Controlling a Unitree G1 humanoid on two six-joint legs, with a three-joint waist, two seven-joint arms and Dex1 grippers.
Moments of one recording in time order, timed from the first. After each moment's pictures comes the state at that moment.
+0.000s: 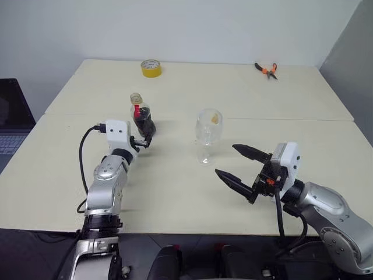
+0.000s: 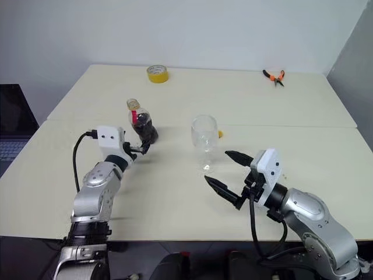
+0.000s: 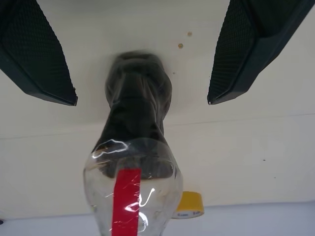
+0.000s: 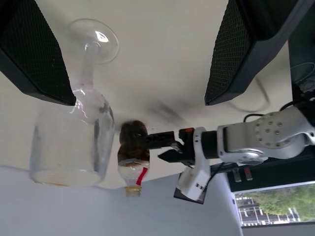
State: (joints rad) left arm -0.41 0.32 0.17 0.15 -0.17 0.28 -0.19; right arm -0.05 -0.52 0.00 -0.77 0.62 0.57 0.56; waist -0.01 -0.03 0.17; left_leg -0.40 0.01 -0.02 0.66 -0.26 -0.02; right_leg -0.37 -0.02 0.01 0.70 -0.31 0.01
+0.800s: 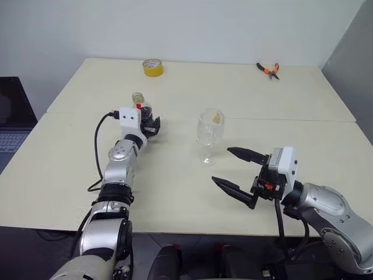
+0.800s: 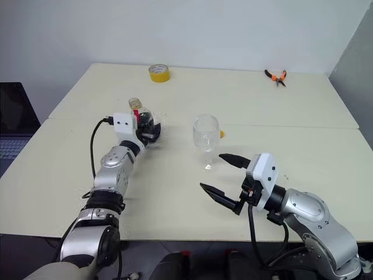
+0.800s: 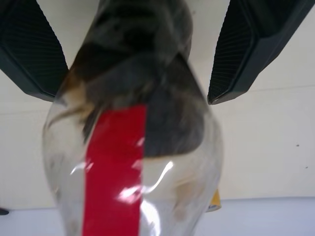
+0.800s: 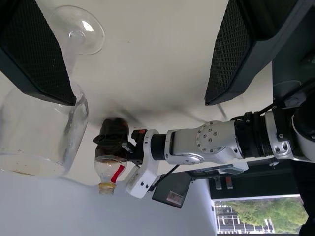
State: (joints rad) left arm -0.72 0.30 0.16 0.68 -0.14 -0.01 -0.26; right arm -0.05 -0.55 0.03 -0.77 0.58 0.52 0.61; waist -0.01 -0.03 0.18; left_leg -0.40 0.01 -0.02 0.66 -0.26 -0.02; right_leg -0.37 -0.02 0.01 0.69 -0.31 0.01
